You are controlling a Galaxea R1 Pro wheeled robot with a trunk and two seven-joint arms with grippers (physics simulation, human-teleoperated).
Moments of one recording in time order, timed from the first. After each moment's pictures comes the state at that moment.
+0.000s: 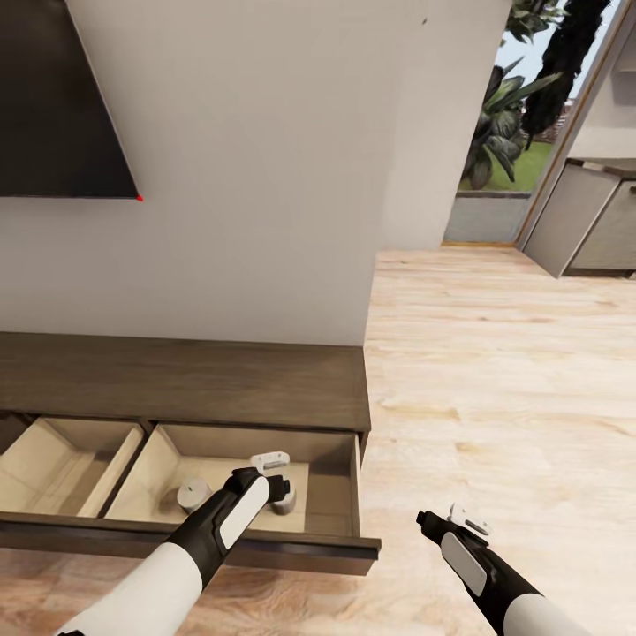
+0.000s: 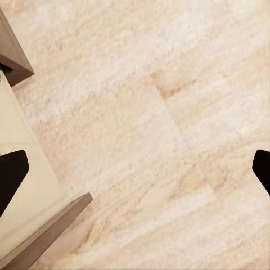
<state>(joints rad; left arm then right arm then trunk) -0.67 -0.09 -0.46 -0.72 0.74 0.55 0.54 -0.56 -0.09 0.29 -0.46 -0.82 0.12 -0.32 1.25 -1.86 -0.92</state>
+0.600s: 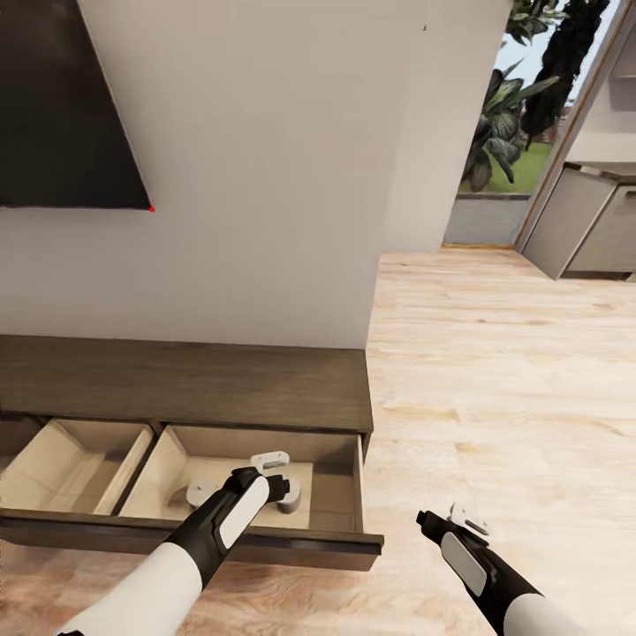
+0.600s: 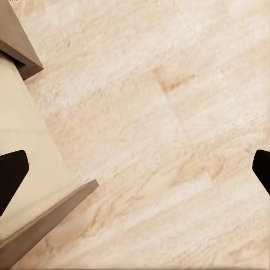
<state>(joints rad) -0.67 -0.09 -0.46 -0.72 0.74 0.55 0.54 -0.56 -0.09 0.29 -0.46 -0.82 0.12 -0.32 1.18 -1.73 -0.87</state>
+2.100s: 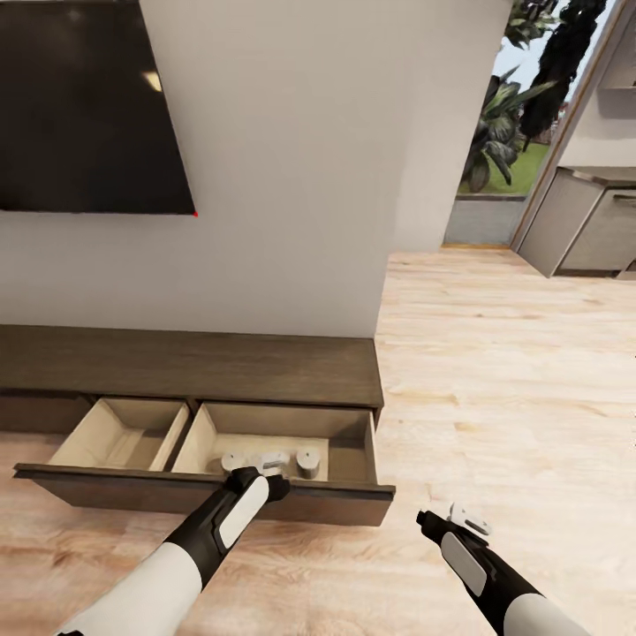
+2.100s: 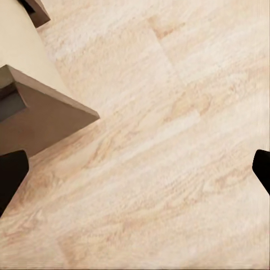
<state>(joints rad) -0.67 -0.09 -0.46 -0.72 0.74 0.55 0.54 -0.56 -0.09 0.29 -0.46 -0.82 0.12 -0.32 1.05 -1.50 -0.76</state>
